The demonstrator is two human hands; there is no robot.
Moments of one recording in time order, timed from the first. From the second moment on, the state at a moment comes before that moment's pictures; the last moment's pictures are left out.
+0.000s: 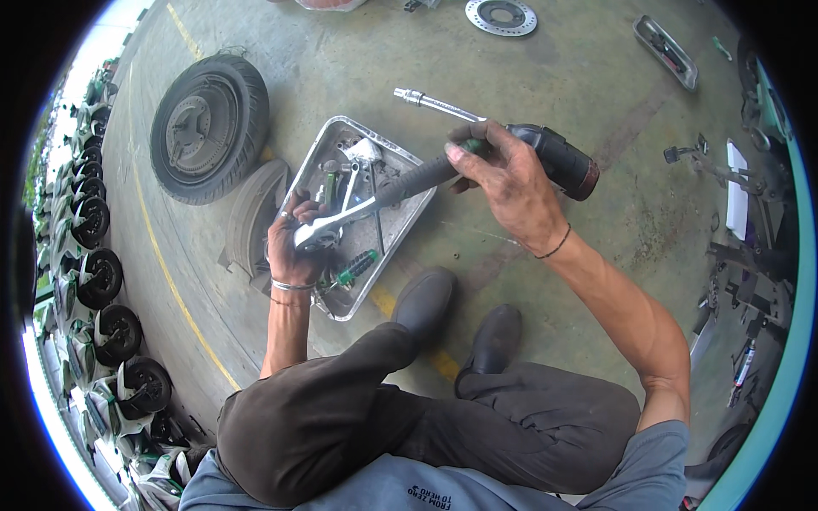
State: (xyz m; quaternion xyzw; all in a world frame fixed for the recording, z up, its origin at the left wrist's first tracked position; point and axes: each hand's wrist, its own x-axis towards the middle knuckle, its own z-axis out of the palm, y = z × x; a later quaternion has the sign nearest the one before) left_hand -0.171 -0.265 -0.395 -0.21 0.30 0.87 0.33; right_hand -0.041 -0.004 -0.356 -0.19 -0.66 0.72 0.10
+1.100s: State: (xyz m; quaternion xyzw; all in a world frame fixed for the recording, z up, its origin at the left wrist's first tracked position) left_hand -0.171 -0.234 -0.409 -0.23 0.41 0.75 0.46; right_hand 0.016 0.061 -0.481 -0.18 -0.82 0.51 0.17
